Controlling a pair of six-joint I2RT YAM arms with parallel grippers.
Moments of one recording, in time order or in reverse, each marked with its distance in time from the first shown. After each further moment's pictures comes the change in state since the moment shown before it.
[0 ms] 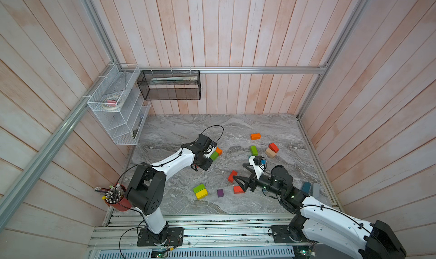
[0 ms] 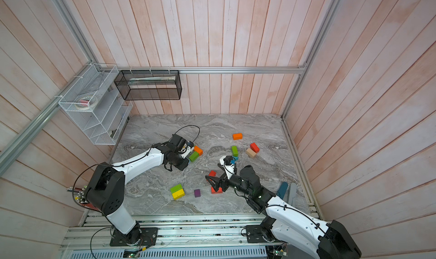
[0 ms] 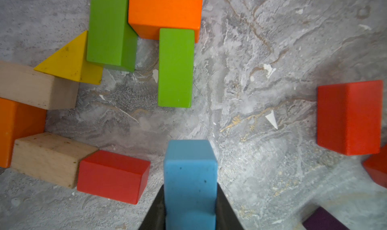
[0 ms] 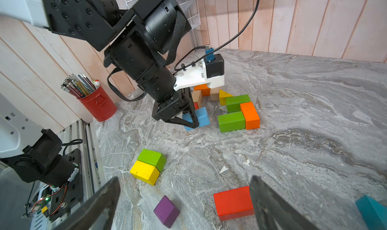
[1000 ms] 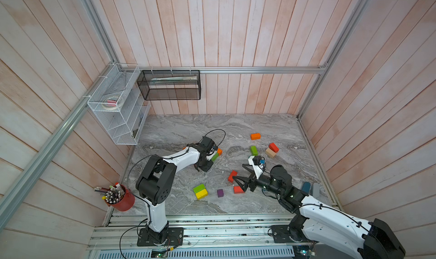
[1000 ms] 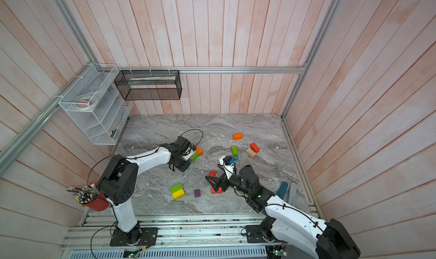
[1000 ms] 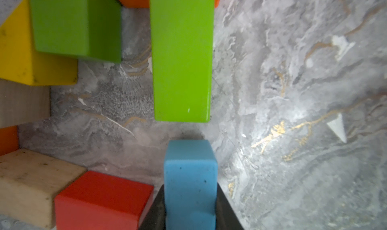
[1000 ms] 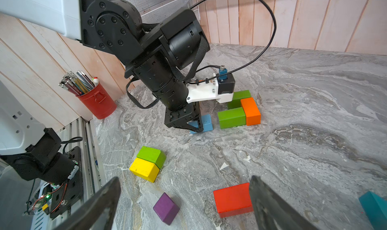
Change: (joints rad) left arm -0.002 0.142 0.039 0.016 -0.079 0.053; right arm -0.007 0.019 0.000 0.000 -0.011 0.000
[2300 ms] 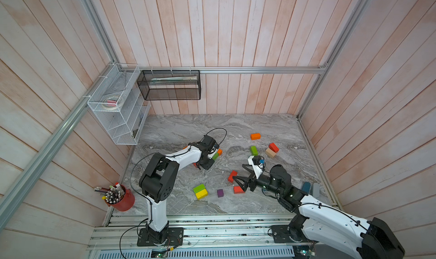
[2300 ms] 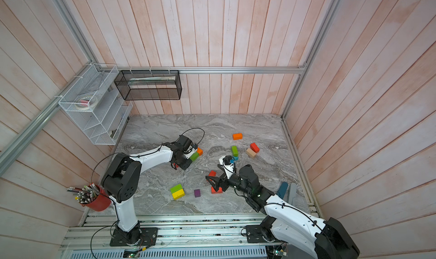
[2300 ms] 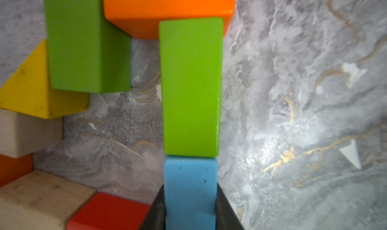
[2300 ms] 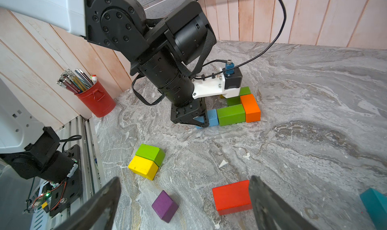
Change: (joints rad) left arm 0.000 0.040 0.037 0.029 -0.021 0.021; right arm -0.012 0.016 0.000 0.000 -0.014 0.000
